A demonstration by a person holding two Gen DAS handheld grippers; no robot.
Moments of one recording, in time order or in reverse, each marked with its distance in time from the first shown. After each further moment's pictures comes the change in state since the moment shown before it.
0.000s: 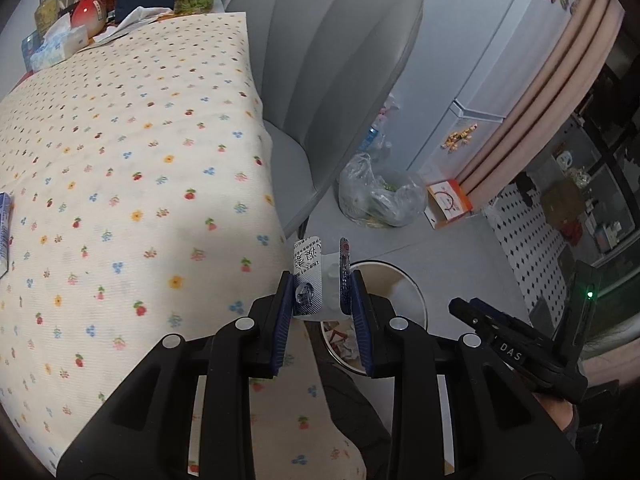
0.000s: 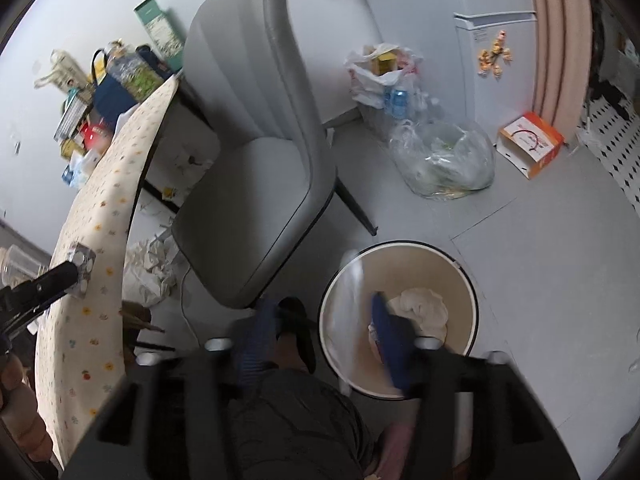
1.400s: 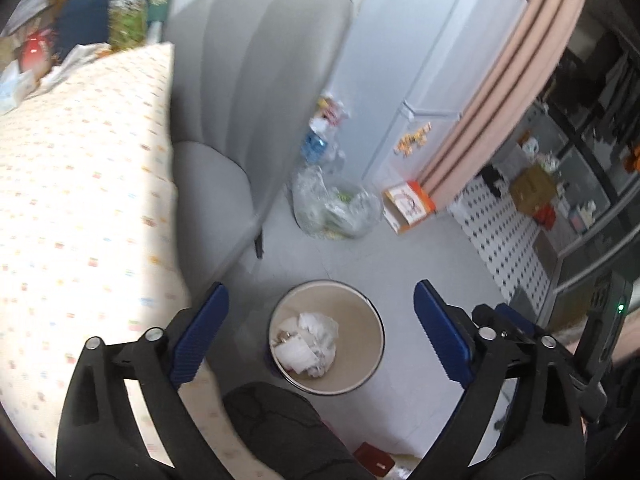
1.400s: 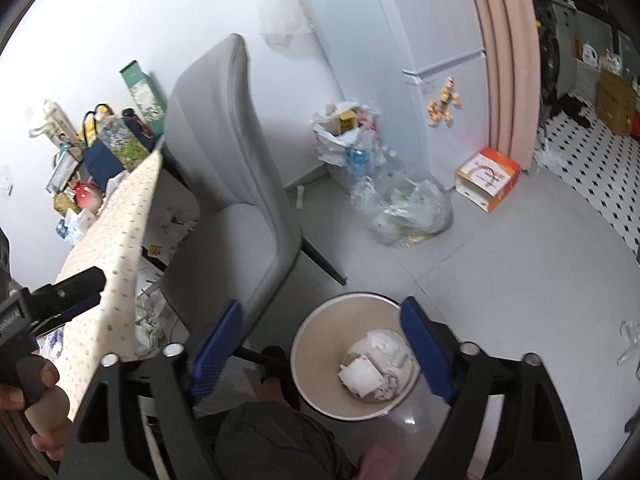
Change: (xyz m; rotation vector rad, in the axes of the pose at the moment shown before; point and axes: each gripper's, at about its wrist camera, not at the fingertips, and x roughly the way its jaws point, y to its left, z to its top) left arm -0.005 -0.059 0.030 0.080 -0.058 -0.104; right arm -0.093 -0.026 0.020 0.057 -0.199 -0.065
